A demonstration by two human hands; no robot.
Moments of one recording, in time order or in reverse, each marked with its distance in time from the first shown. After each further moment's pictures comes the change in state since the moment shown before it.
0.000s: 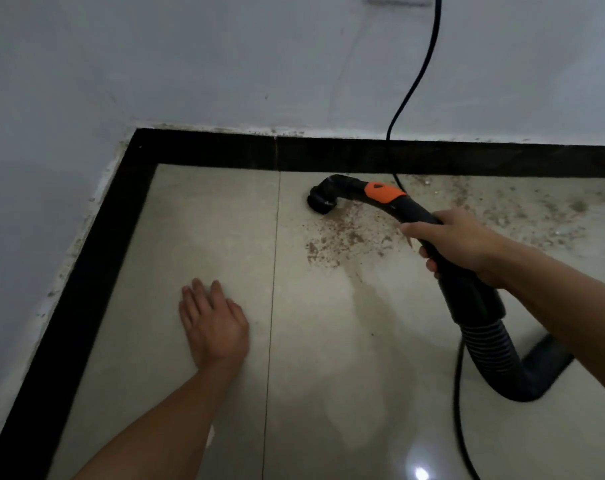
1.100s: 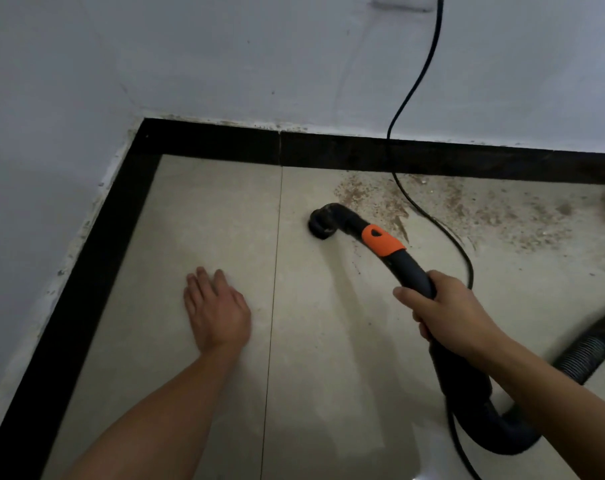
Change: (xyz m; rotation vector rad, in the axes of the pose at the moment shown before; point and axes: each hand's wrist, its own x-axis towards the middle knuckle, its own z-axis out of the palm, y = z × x) left_hand -0.004 0.004 -0.009 -0.017 -0.014 0.014; right_hand -0.065 0.065 0.049 -0.135 0.110 -0.092
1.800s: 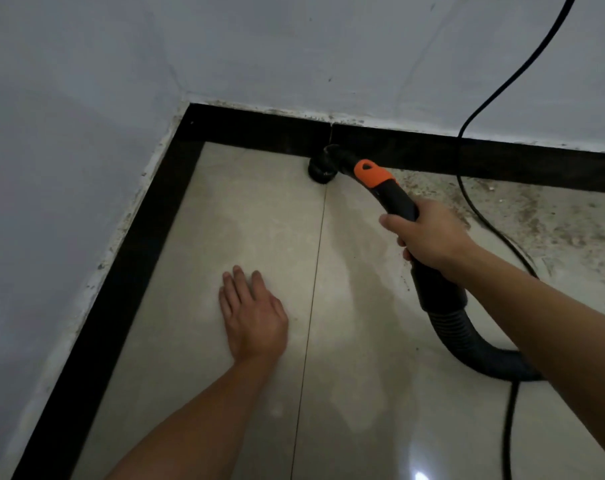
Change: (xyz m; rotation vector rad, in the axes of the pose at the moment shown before) left_hand 0.003 0.001 0.001 0.072 -0.016 -0.006; right_hand 0.124 -0.094 0.038 -0.053 -0.018 -0.128
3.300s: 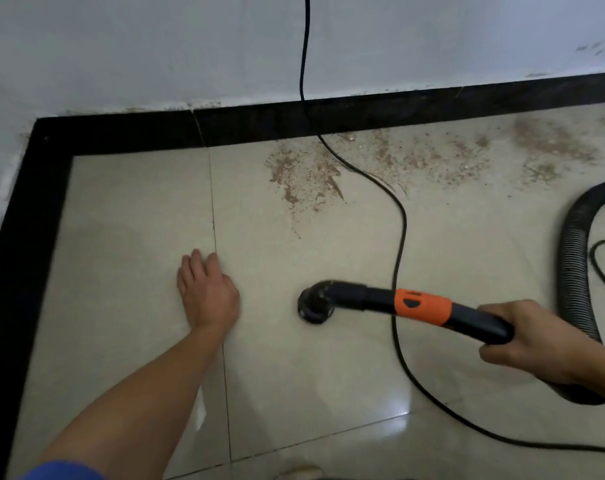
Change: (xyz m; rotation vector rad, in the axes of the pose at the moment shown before) left_hand -0.024 0.051 0.012 -0.115 -0.069 0.256; right_hand -0.259 0.214 -0.121 -0.334 -0.159 0.235
